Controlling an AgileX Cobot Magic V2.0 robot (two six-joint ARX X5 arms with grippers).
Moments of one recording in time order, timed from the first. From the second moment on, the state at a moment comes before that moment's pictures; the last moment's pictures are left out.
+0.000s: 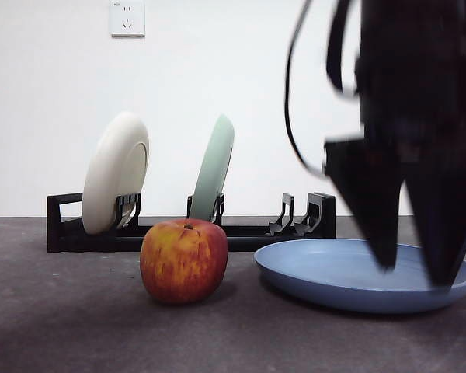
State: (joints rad) left arm -1.16 2.23 2.03 -1.27 -0.03 0.12; right arm 0.01 0.61 1.80 -1.35 -0.03 0.23
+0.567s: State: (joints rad) left arm -1.16 1.51 2.03 -1.31 0.03 0.01; right arm 0.01 0.81 1.60 -1.35 -0.41 0.17
